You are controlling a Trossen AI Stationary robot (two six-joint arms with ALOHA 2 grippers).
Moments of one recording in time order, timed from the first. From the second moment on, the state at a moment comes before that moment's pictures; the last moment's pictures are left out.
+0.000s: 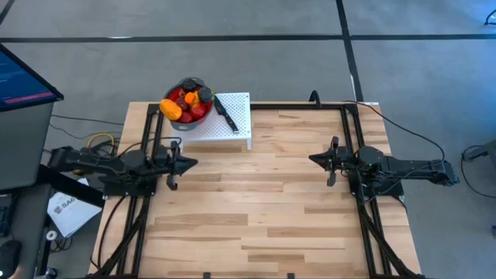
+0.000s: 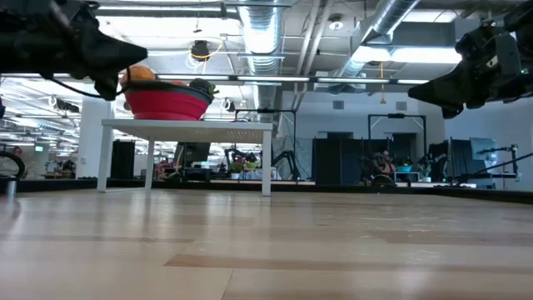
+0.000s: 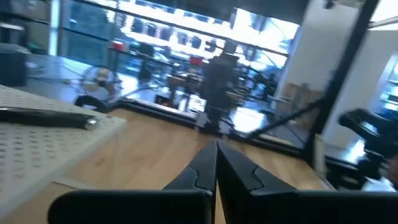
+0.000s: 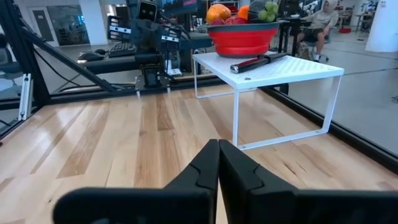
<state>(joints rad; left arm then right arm) -0.11 0.30 0.01 0.41 -0.27 -0.22 -0.05 0.10 0.02 0.02 0.16 0.06</state>
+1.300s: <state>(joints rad) -0.08 0.21 0.01 0.03 -0.05 -0.05 -0.05 0.12 0.02 0.02 0.15 0.10</state>
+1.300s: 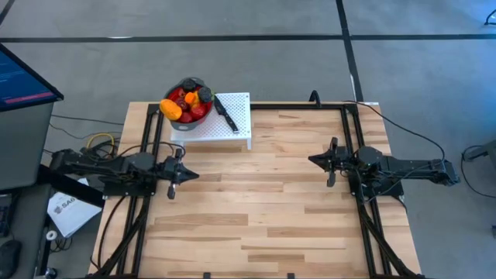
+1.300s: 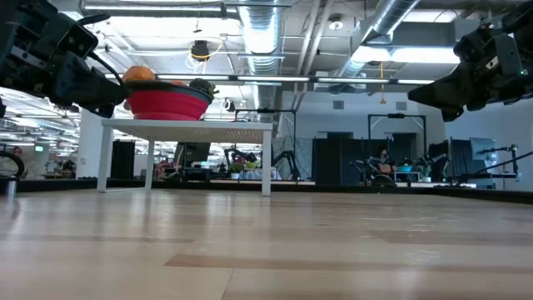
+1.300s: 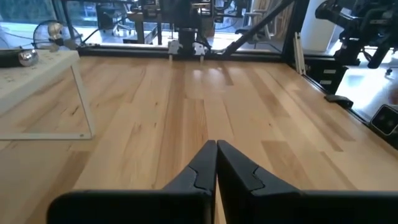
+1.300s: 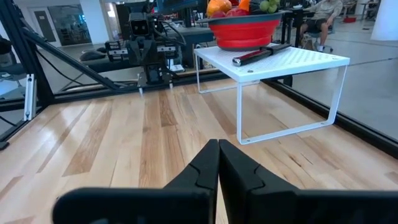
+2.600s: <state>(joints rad) 0.04 0.00 0.01 0.02 -0.02 0.05 -0.05 0.12 0.02 0.02 0.15 0.10</state>
